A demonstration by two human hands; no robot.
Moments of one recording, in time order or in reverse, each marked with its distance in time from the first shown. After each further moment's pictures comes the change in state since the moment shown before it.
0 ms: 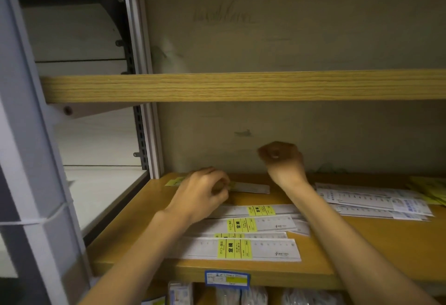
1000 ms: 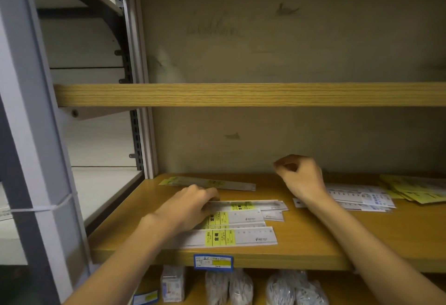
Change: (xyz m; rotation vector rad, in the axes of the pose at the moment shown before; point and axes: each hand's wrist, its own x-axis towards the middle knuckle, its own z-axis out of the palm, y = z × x) left_hand -0.026 0.022 -0.007 0.143 -0.300 0.025; right_hand -0.044 0.016 -0.071 0.041 -0.044 0.060
